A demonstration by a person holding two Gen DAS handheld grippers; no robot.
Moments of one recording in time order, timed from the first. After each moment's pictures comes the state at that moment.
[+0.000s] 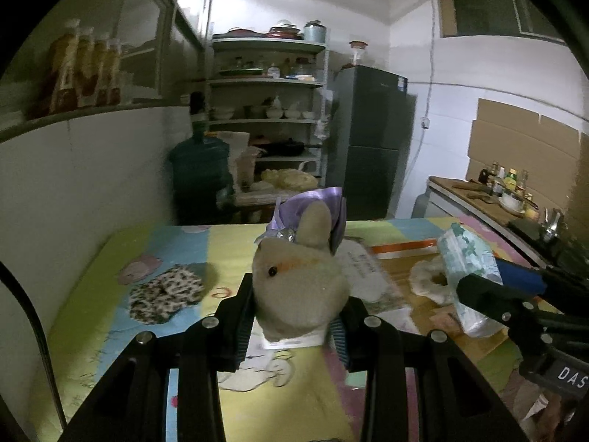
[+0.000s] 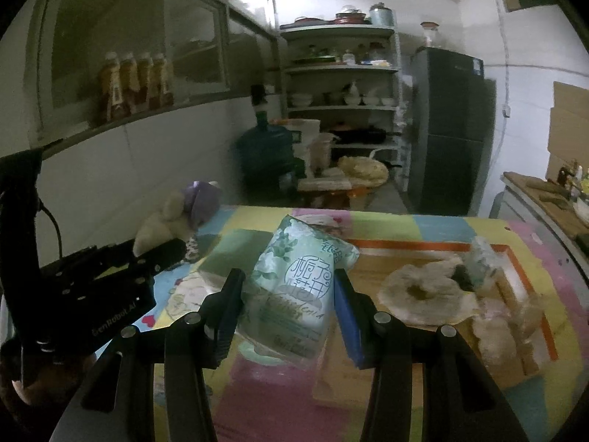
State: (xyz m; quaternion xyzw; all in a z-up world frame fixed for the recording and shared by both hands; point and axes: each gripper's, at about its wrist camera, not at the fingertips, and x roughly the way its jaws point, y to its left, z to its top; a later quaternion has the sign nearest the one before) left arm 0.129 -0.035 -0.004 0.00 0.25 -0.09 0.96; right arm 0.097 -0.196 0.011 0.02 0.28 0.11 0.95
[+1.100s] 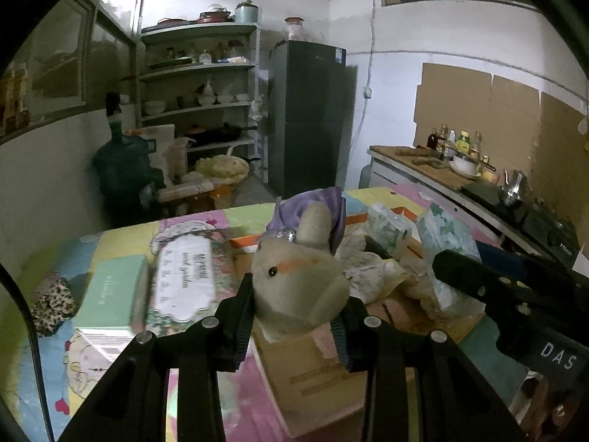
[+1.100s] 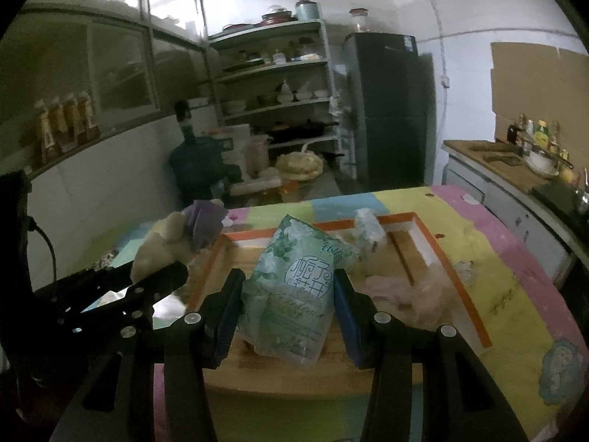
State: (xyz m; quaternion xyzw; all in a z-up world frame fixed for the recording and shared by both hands) left arm 0.148 -0.189 -0.027 0.04 0.29 -0.19 0.94; right arm 0.085 -0.337 -0.010 0.08 0.28 0.02 0.96
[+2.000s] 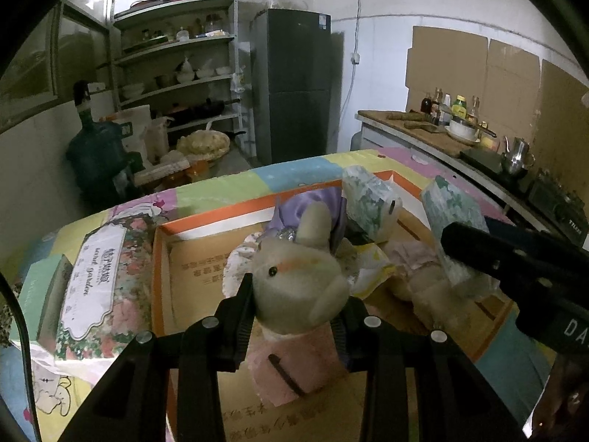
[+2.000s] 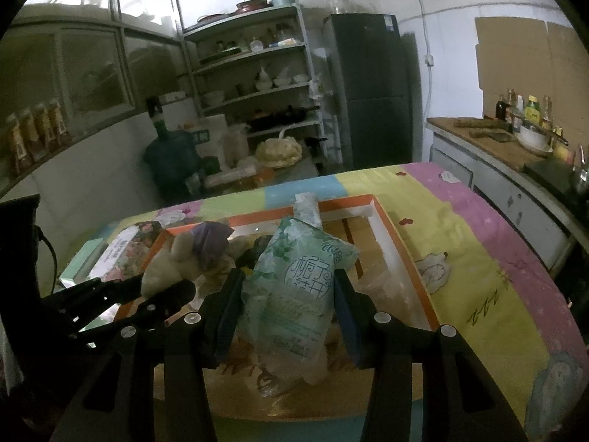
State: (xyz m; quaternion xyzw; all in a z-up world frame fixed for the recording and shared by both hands) left arm 0.185 -0.255 -0.066 0.08 0.33 -0.20 0.92; right arm 0.115 -0.408 -0.041 0.10 0.31 0.00 0.94
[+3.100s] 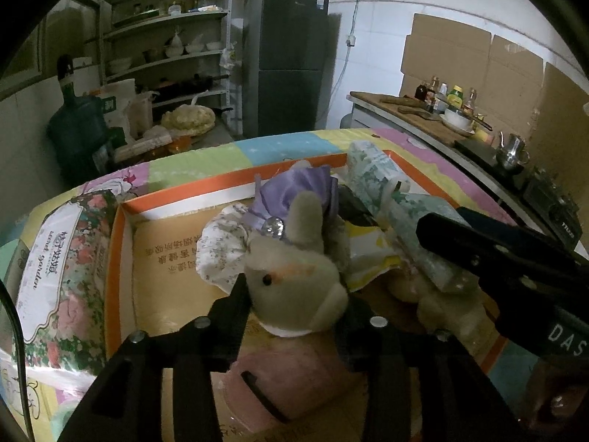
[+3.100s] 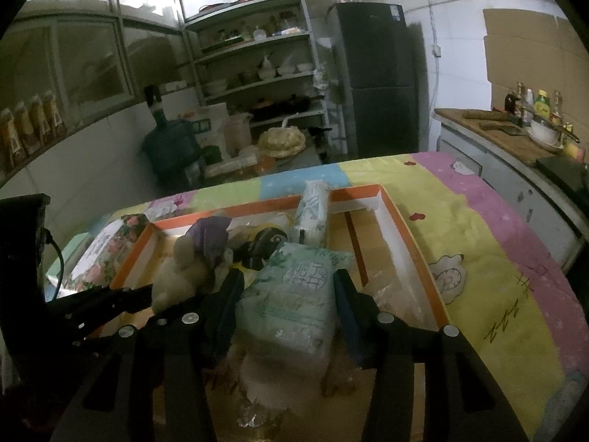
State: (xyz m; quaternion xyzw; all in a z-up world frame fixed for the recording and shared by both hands) left arm 0.207 -0.267 -0.088 0.05 0.38 -0.22 0.90; right arm 0.144 -0.416 -0.062 0.10 0.33 0.01 0.94
